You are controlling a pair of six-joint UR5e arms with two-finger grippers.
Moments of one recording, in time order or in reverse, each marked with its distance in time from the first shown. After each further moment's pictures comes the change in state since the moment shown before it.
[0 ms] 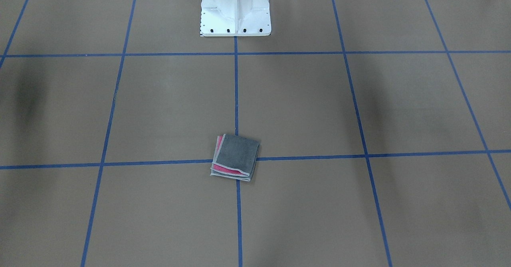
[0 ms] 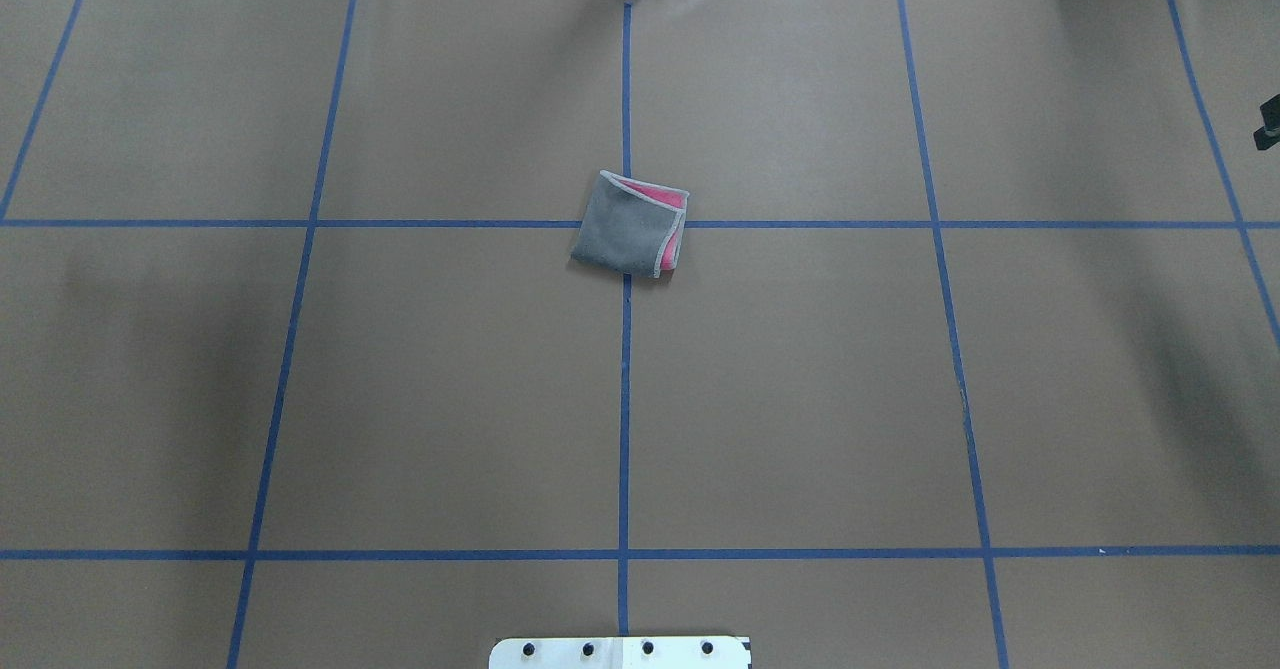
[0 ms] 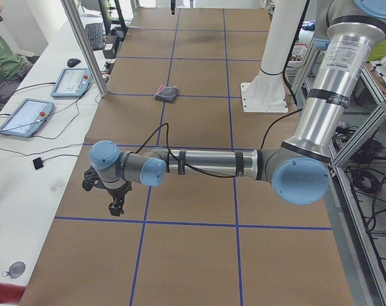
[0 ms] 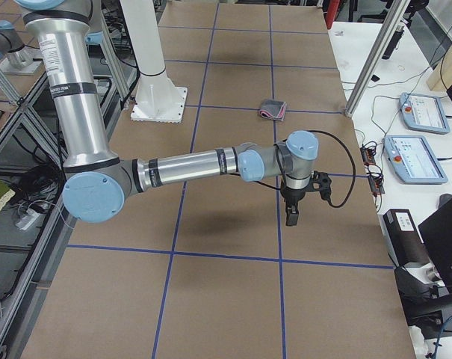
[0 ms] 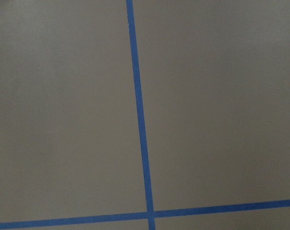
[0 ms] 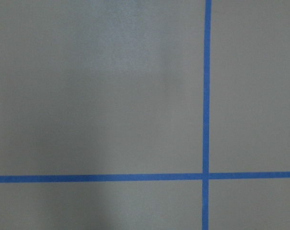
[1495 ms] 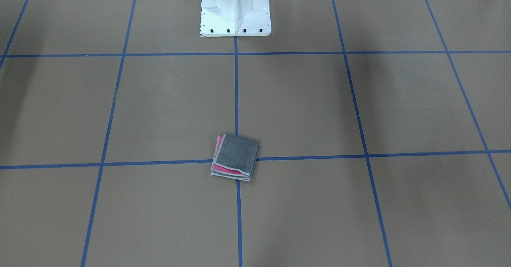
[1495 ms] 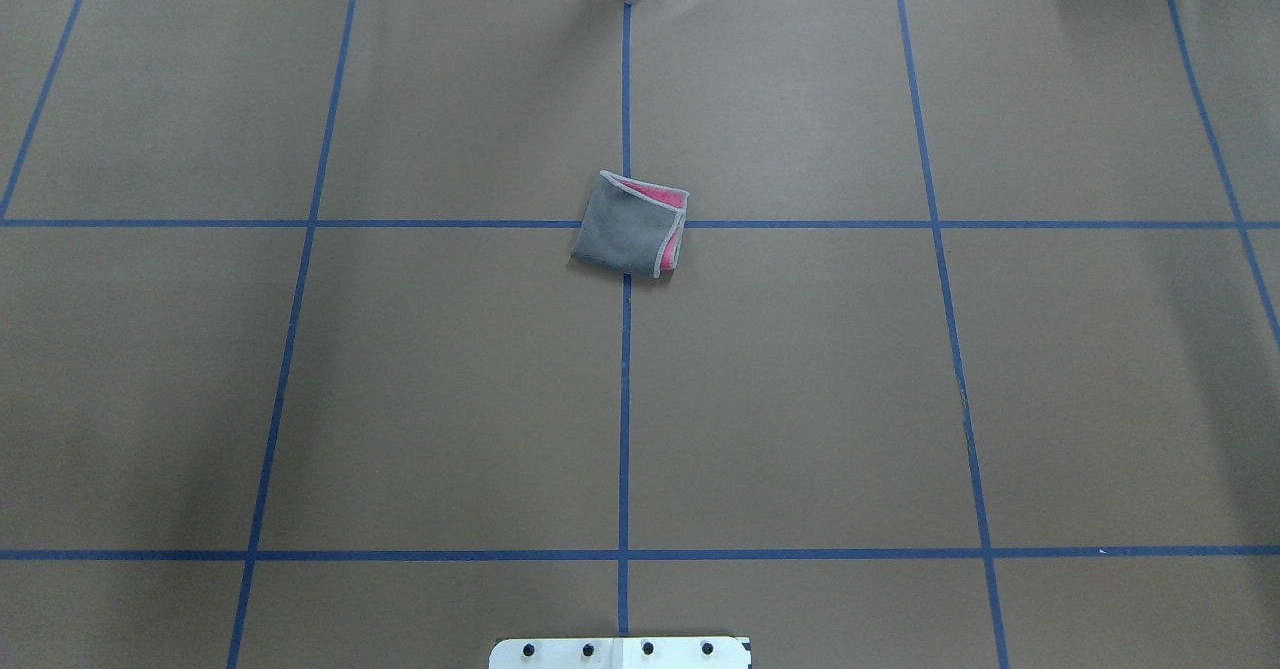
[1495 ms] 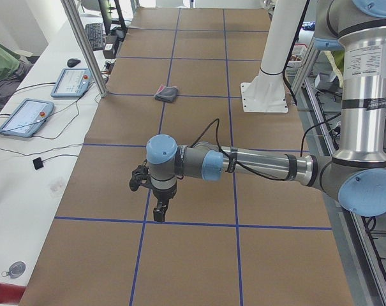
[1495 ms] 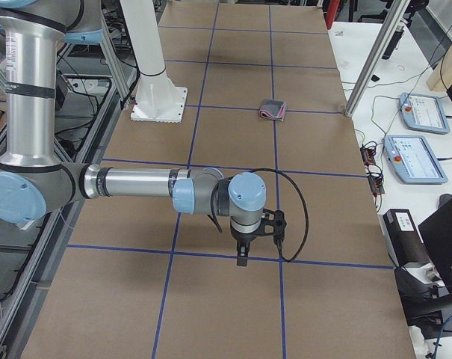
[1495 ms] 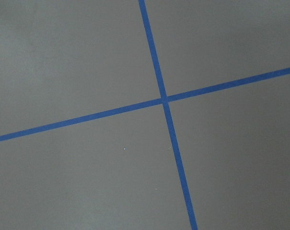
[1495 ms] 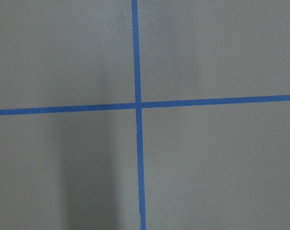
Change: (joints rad) left arm -0.005 0.345 -0.433 0.160 0.135 0.085; right arm 0.192 -0.287 0.146 -0.051 0.073 -0.260
